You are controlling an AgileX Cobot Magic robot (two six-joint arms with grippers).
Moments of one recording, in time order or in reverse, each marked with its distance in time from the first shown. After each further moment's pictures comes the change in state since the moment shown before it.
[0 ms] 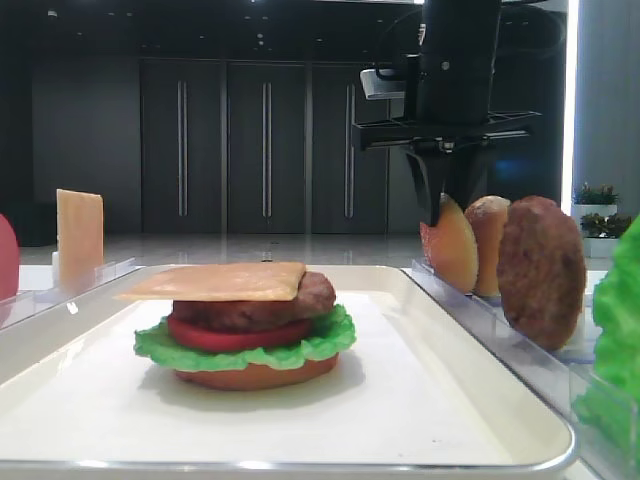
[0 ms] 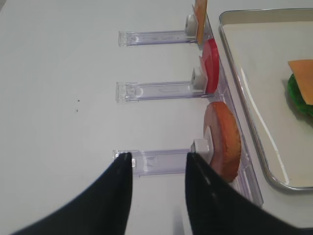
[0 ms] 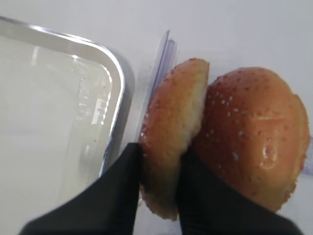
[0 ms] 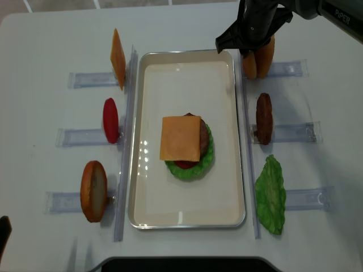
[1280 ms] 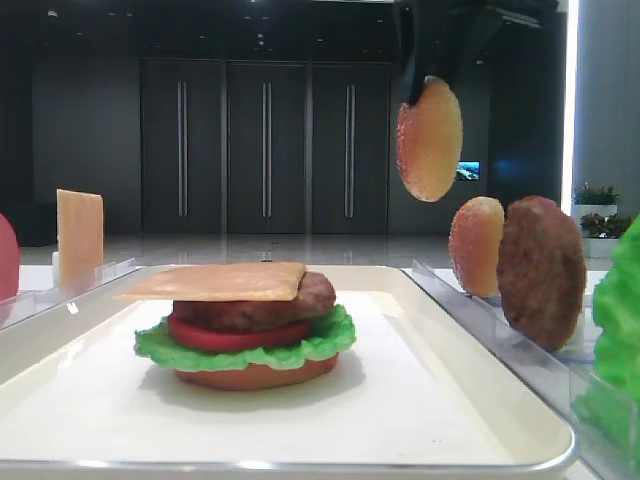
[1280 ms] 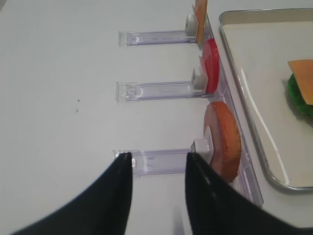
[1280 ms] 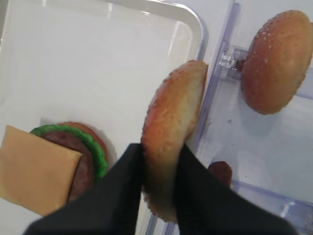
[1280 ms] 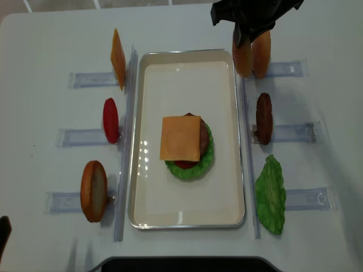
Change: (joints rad) left arm 0.000 0.000 0.000 0.000 0.000 0.000; right arm 0.013 -0.208 -0.039 0.273 0.223 -0.077
